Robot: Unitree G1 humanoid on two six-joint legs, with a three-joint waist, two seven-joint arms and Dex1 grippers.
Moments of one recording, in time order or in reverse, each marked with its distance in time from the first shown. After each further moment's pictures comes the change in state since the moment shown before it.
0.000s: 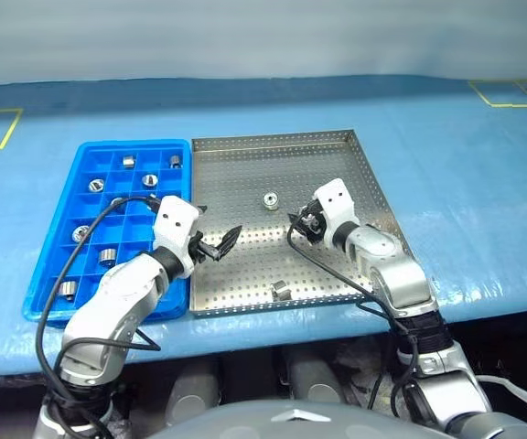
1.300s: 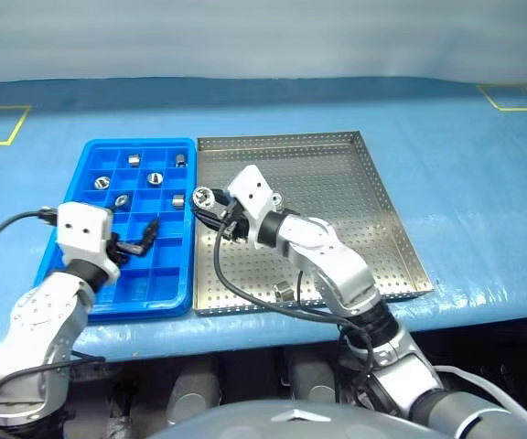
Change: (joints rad) left arm 0.221 0.045 0.481 -0.073 -0.030 -0.053 0.047; right arm -0.201 0.267 0.266 0.027 0.070 -0.156 0.117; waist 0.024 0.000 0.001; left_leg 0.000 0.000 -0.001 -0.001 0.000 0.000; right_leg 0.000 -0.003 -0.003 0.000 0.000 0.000
